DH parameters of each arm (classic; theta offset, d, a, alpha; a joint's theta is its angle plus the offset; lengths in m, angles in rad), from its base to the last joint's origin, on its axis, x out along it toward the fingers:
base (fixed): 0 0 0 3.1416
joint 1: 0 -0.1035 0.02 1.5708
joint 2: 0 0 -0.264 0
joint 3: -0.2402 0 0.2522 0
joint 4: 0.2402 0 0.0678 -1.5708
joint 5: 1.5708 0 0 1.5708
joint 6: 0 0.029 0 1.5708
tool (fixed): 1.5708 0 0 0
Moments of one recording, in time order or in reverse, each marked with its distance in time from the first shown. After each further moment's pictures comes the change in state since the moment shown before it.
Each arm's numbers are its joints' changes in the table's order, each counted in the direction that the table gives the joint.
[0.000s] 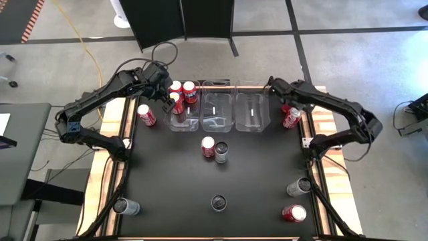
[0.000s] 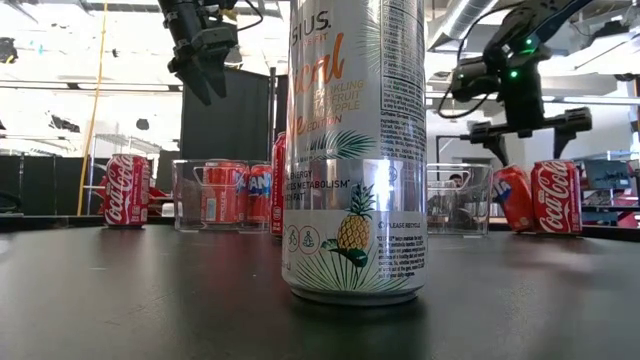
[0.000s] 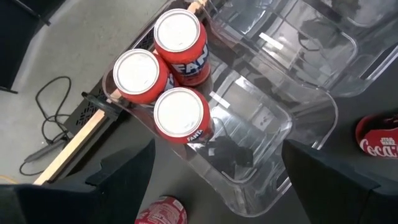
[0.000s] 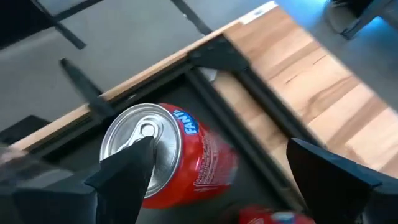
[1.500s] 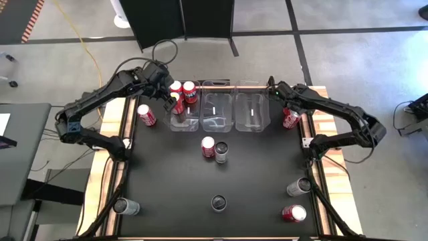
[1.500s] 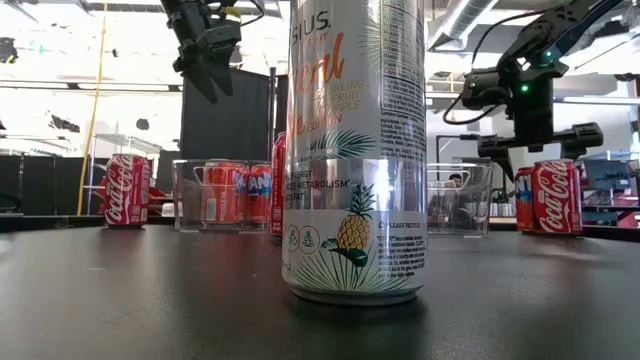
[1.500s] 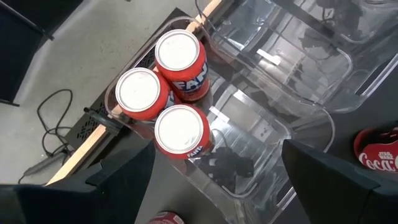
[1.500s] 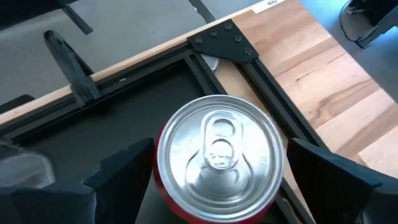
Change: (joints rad) left arm 0.000 0.000 0.000 -0.054 0.000 0.015; right arm 0.041 -0.069 0.154 -0.215 -0.007 -0.188
